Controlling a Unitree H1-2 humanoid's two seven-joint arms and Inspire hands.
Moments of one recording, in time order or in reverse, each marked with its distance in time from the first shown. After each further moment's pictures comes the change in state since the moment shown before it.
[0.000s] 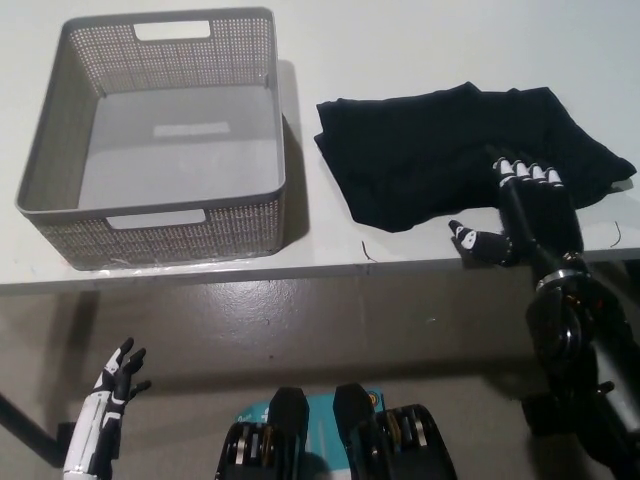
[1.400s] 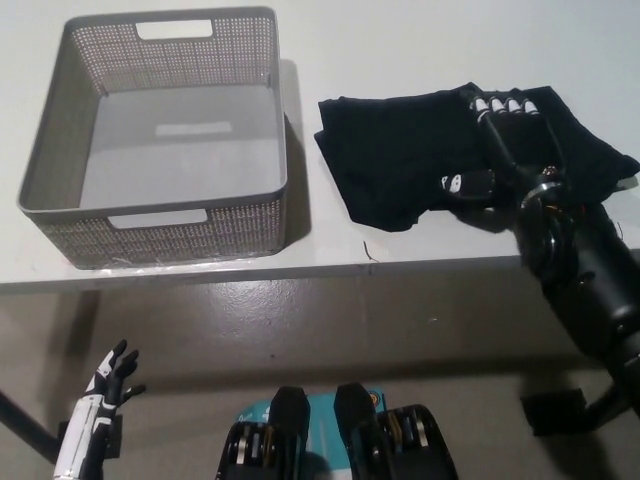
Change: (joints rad) left_arm 0.028 0.019 -0.001 -0.057 -0.004 0.017 -0.008; right_arm -0.289 -0.033 0.060 0.407 0.048 -0.144 -0.015
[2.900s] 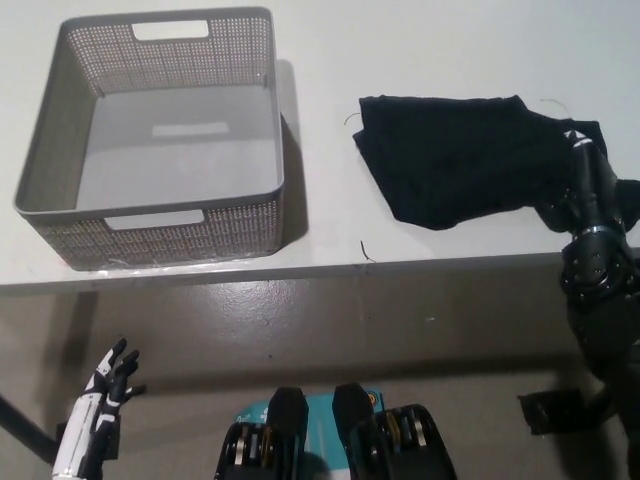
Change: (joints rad) left_arm 0.007 0.003 0.000 -0.013 -0.012 0.033 -0.005; right_arm 0.012 0.099 -0.487 0.365 0.414 -0.289 -0.344
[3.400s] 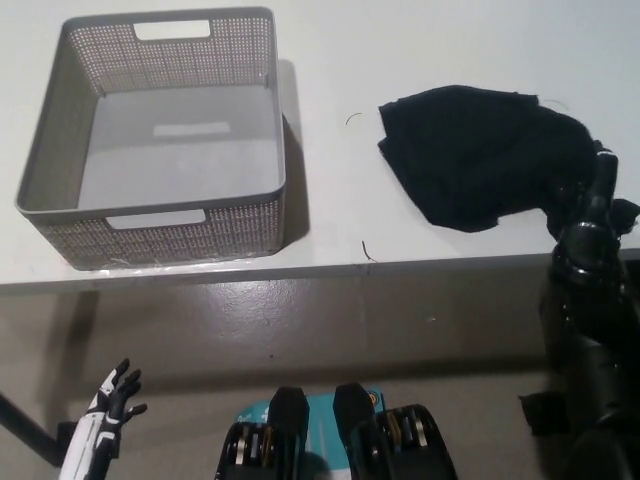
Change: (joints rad) left_arm 0.028 -0.003 -0.012 0.013 0.004 0.000 0.000; right_arm -0.012 0.142 -0.367 -0.179 0.289 0.130 0.007
